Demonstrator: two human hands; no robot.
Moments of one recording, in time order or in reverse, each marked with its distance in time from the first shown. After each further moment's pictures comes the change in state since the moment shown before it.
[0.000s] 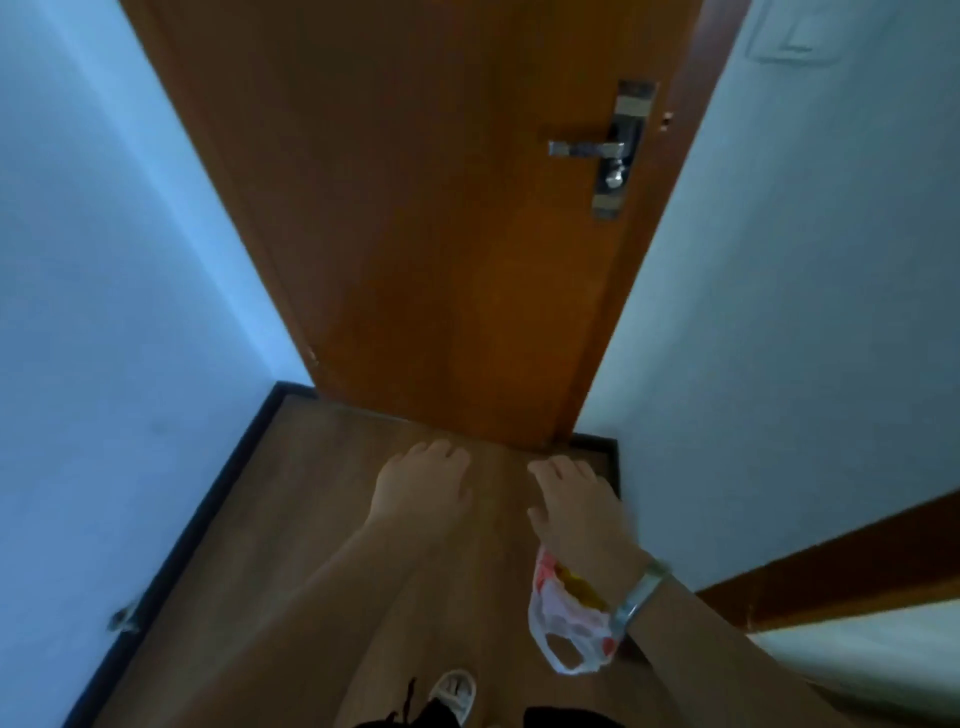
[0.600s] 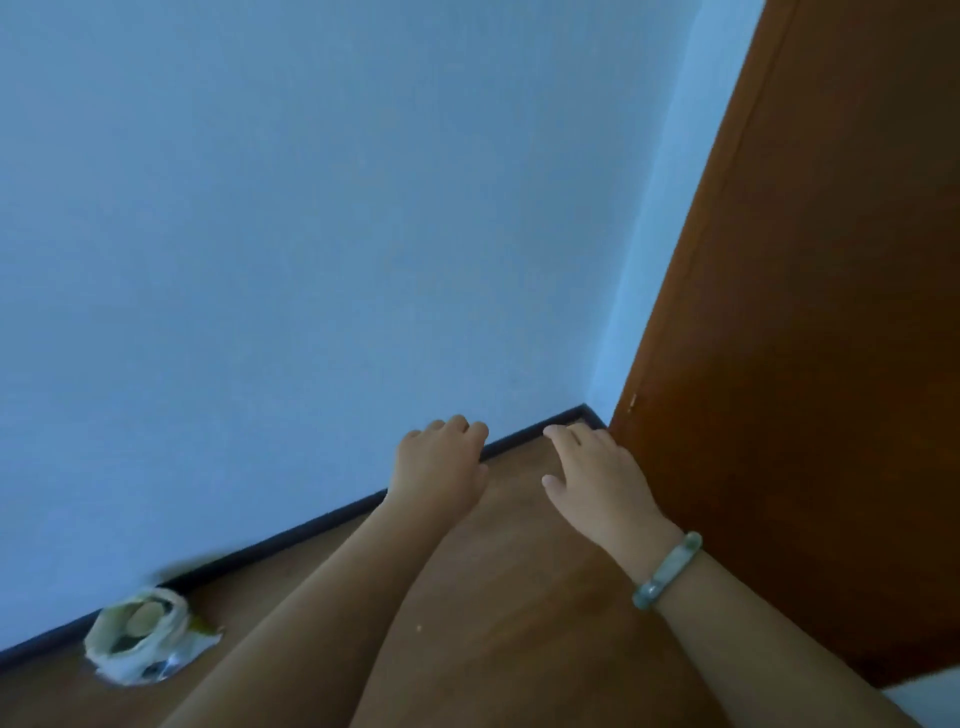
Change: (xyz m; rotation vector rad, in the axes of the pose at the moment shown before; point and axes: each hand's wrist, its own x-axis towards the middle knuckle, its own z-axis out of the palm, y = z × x) left_hand -0.297 -0.131 -0.061 0.059 0.270 -0.904; right_hand -0.039 -0.301 -0.029 -0.060 0.060 -0.902
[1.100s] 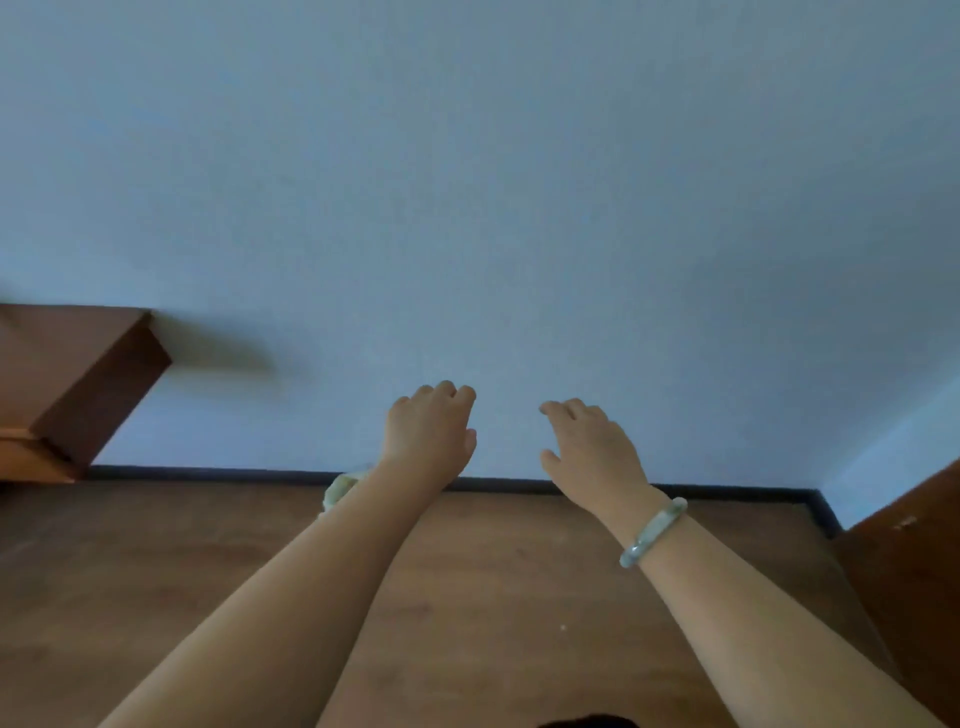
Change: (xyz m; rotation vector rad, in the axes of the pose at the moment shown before) left_hand -0.163 -0.293 -0.030 0.098 0.065 -0.557; right_hand 0.073 -0.322 0.064 0.036 -0.104 -0.499
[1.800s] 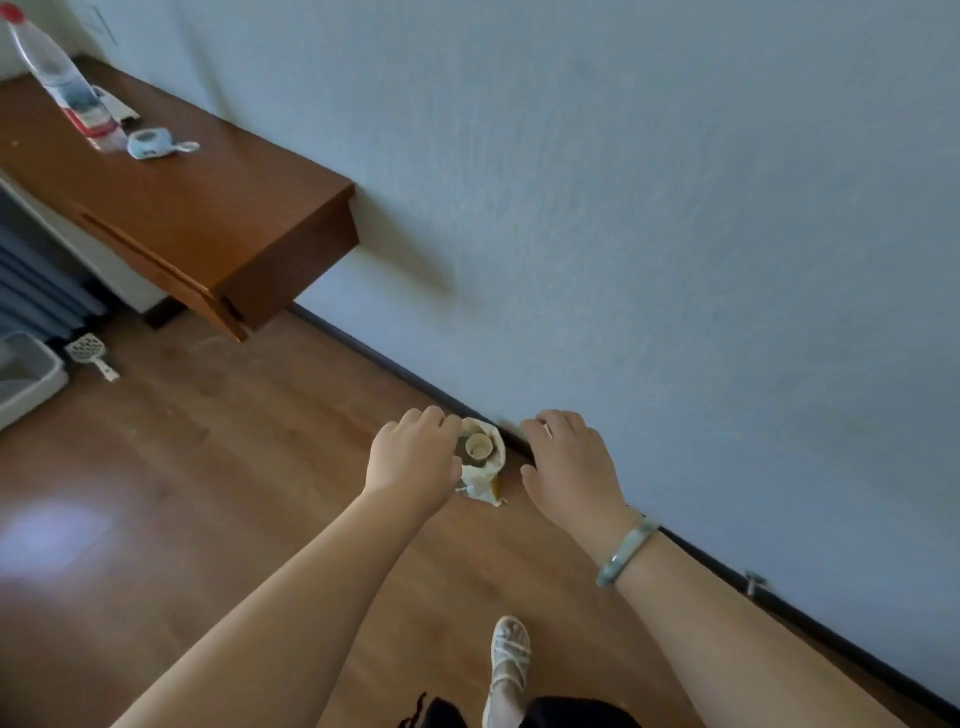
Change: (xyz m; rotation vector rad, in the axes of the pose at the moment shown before) left_hand 0.044 -0.230 0.124 -0.008 -0.196 -0.528; right_hand 0.244 -0.168 0.160 0.021 -0.202 -0.565
